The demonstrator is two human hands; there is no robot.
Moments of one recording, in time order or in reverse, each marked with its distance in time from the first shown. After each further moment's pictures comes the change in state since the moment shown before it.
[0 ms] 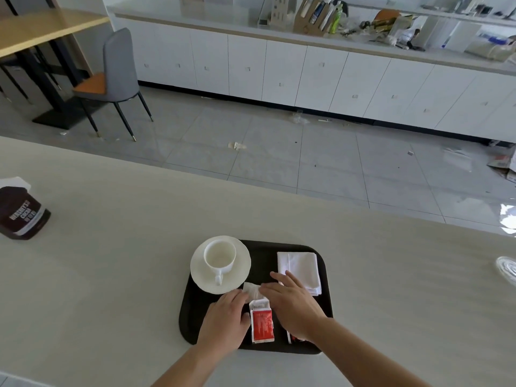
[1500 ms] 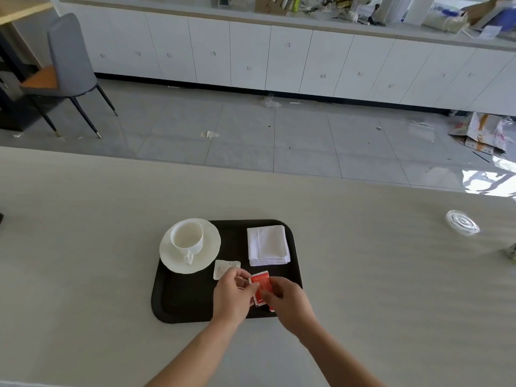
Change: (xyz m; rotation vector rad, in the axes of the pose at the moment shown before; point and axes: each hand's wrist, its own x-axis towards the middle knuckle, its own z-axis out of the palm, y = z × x) left_hand 0.000 0.085 0.018 -0.692 0.069 -0.354; right_hand -0.078 -0.019 0.008 0.948 0.203 0.711
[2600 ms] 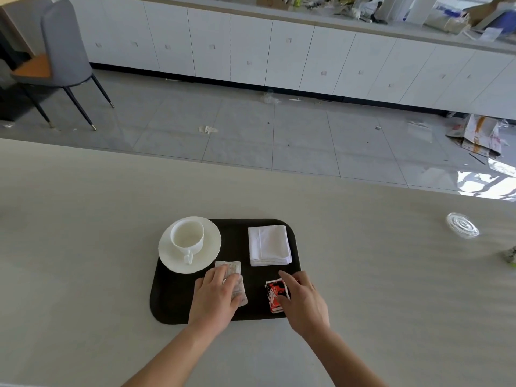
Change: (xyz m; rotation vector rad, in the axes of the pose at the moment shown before) left_hand 0.016 -0.041 -0.034 0.884 -0.022 0.492; right_hand 0.012 0.026 -0.009 -0.640 0.164 -0.064
